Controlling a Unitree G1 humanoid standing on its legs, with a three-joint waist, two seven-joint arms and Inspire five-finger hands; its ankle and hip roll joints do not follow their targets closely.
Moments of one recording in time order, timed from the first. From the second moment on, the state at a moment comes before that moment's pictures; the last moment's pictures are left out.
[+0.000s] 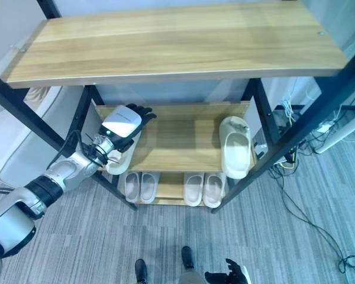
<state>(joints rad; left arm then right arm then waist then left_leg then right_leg) -0.91 0.60 -0.85 0.62 0.75 -0.10 0.37 0.03 -0.30 0.21 1.20 0.16 -0.17 -0.22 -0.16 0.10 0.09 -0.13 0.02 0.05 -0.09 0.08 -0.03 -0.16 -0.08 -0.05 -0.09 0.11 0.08</state>
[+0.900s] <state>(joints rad) -0.99 0.59 -0.85 0.87 0.83 0.01 0.45 0.03 -0.30 0.23 1.13 0.14 -0.21 -0.24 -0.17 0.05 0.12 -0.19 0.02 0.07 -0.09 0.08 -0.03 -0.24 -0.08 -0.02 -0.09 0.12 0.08</state>
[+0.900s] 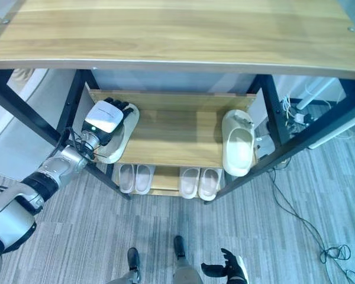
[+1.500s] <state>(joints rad) -0.95 0.44 -0.74 0.75 0.73 0.05 0.47 0.03 -0.30 0.25 1.12 0.14 -0.21 -0.25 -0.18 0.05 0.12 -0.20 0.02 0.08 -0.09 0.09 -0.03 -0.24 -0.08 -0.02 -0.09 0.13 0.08</state>
